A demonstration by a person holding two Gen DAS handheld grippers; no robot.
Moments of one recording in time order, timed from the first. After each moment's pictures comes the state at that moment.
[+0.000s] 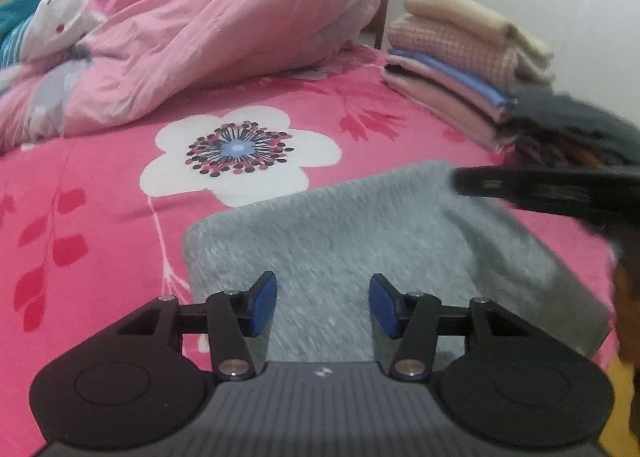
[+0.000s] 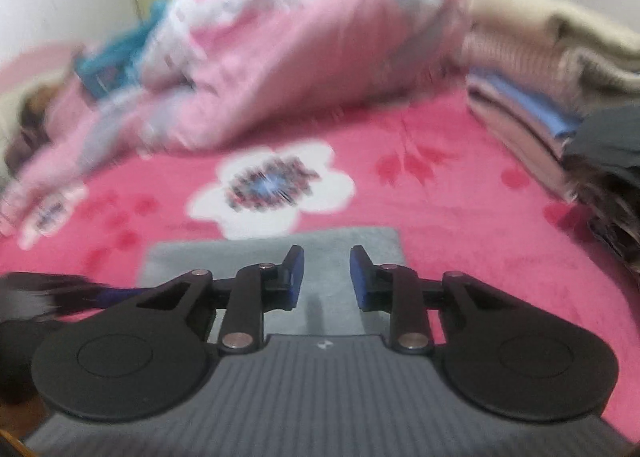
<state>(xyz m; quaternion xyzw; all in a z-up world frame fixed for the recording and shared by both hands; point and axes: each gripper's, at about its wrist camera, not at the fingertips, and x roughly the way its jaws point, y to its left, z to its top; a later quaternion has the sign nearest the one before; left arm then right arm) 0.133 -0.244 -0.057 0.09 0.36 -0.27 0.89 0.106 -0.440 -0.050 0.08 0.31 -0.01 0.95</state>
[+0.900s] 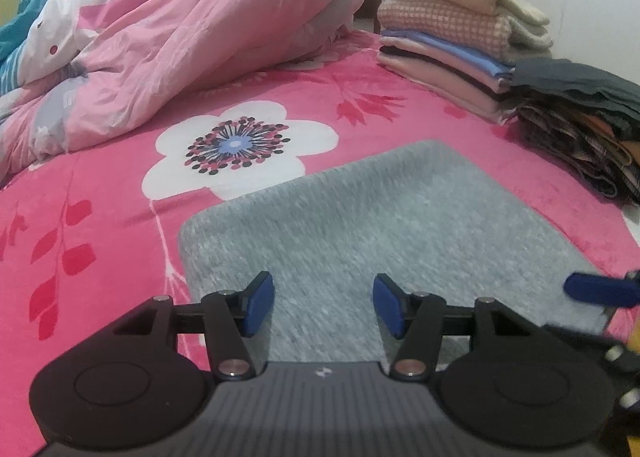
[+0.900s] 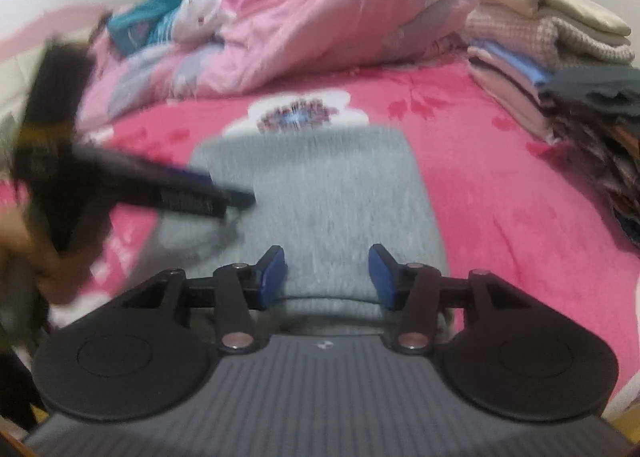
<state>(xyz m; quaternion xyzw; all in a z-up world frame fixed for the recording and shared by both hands) 0.123 -0.259 -0.059 0.13 0.37 -0.25 0.89 -0.020 -0.404 -0.068 0.06 0.30 0.01 0.95</state>
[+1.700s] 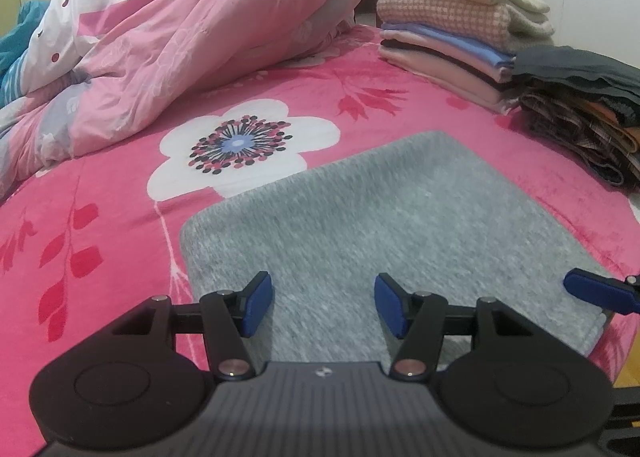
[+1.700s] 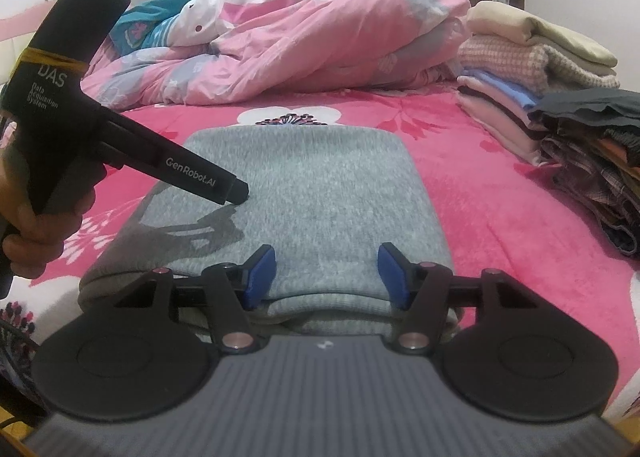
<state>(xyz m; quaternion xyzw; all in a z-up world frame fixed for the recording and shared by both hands) 0.119 -0.264 -0.060 0.15 0.37 -0.24 0.89 -0.028 -0.387 -0.086 0.02 0.26 -0.02 0.97</state>
